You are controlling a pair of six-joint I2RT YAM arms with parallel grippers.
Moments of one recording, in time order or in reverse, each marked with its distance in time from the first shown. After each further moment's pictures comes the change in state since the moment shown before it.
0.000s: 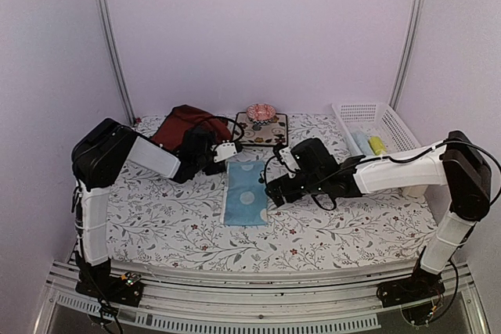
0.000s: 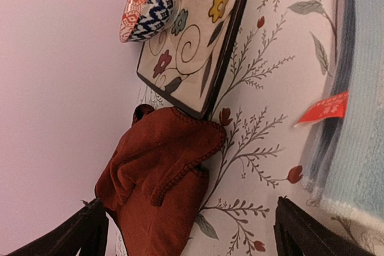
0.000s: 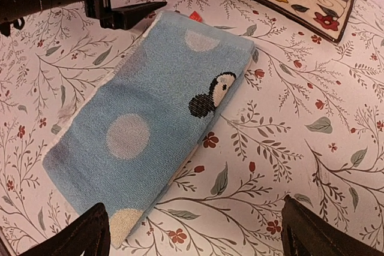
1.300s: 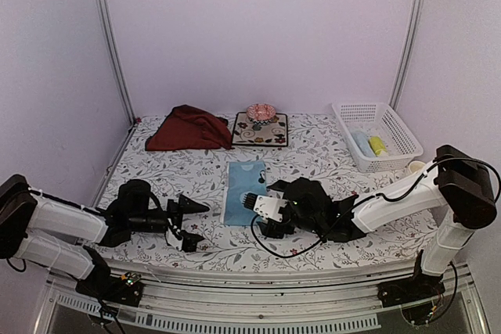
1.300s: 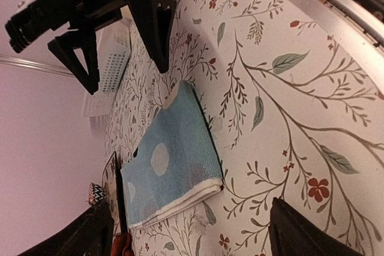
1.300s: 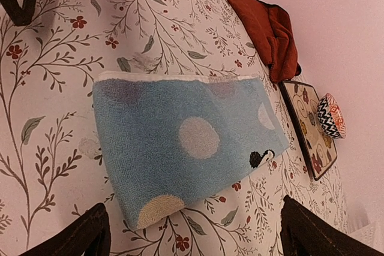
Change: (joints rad) left arm -0.091 -0.928 -0.981 0.010 0.813 0.373; right arm 0.246 -0.009 -0.237 0.429 0.170 -0.774
